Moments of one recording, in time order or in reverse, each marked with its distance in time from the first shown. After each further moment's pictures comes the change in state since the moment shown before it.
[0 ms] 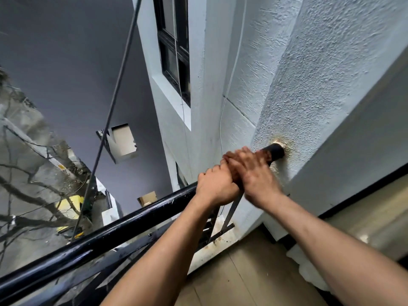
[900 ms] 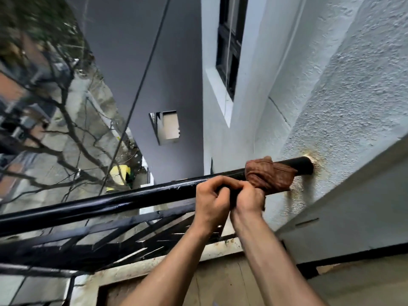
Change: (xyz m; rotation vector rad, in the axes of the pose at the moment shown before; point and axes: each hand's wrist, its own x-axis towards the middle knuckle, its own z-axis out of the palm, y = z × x) left_hand -0.043 0.005 0.046 -0.920 0.714 0.028; right_hand 0.000 -0.092 -0.037 2.273 0.101 1.197
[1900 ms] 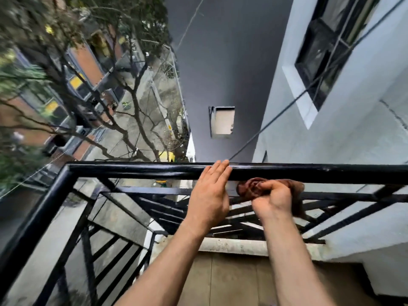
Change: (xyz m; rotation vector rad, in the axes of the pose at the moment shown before) left_hand -0.102 -0.059 -0.344 0.967 -0.009 0.177; right_hand -0.134 0.215 0.096 0.099 -0.330 0.319
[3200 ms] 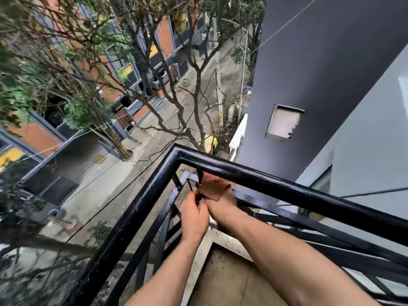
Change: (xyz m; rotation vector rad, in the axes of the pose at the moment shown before) left_hand -0.154 -0.251 -0.060 -0.482 0.434 -1.052; right_hand -0.013 0.351 0.131 -2.036 -0.866 -0.499
